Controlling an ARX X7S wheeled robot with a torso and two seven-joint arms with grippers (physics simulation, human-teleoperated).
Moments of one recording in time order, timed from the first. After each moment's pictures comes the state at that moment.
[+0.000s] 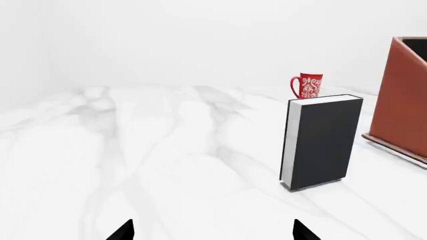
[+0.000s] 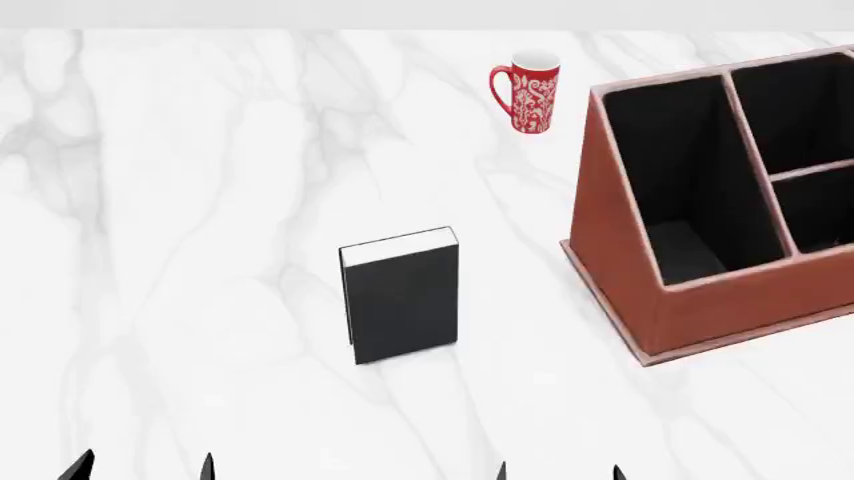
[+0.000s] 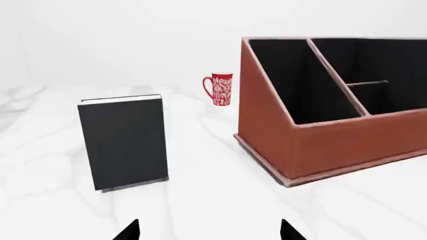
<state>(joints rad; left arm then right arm) 0.00 0.00 0.00 0.00 0.00 0.00 0.00 0.00 0.00 0.00 0.00 0.00 0.00 0.00</state>
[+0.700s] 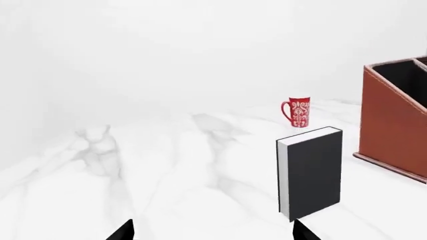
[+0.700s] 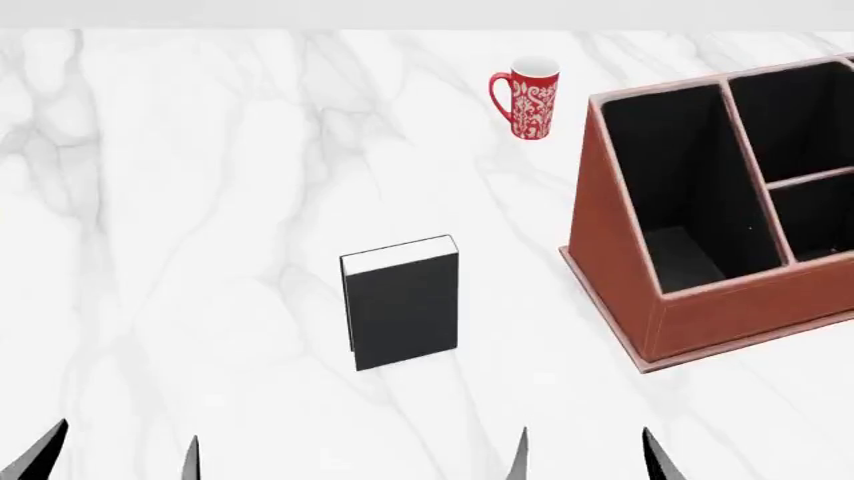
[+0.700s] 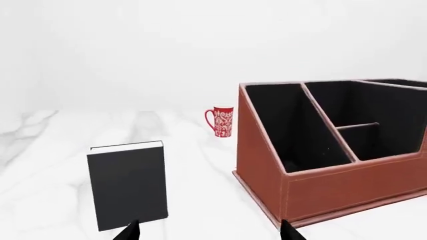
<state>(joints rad) 0.06 -0.12 0.09 0.26 0.00 -0.12 -0.06 -0.02 0.12 -0.03 -0.24 0.12 0.14 0.04</state>
